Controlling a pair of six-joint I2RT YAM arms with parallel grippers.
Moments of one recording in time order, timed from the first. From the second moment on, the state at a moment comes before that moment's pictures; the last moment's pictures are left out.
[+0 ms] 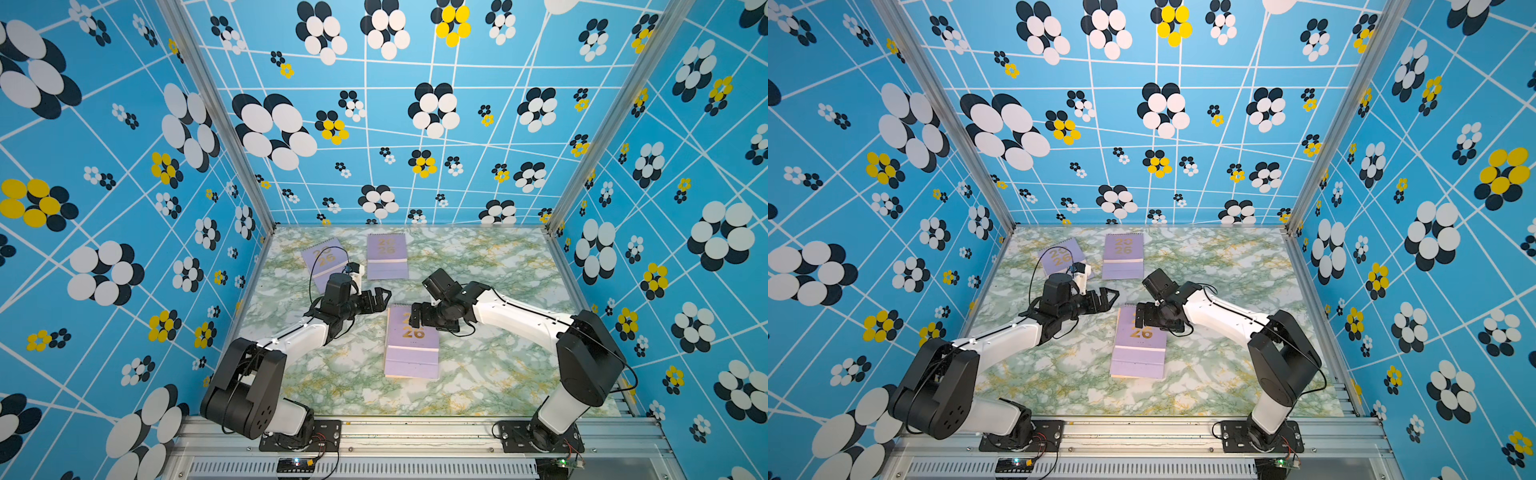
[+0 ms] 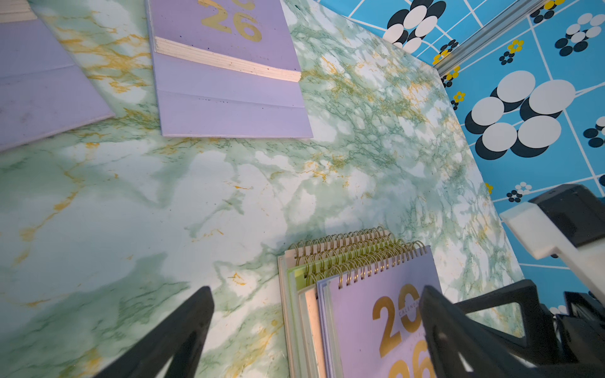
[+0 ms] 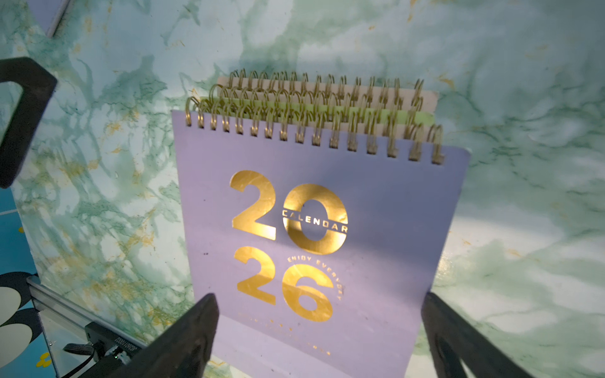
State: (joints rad) left arm -0.34 1.44 0.66 0.22 0.34 -0.50; right arm 0.75 1.70 1.20 -0.66 -0.10 0.73
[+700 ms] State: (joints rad) left arm -0.34 1.44 0.66 0.22 0.34 -0.50; right arm 0.73 1.70 1.21 -0.66 -0.06 0.73
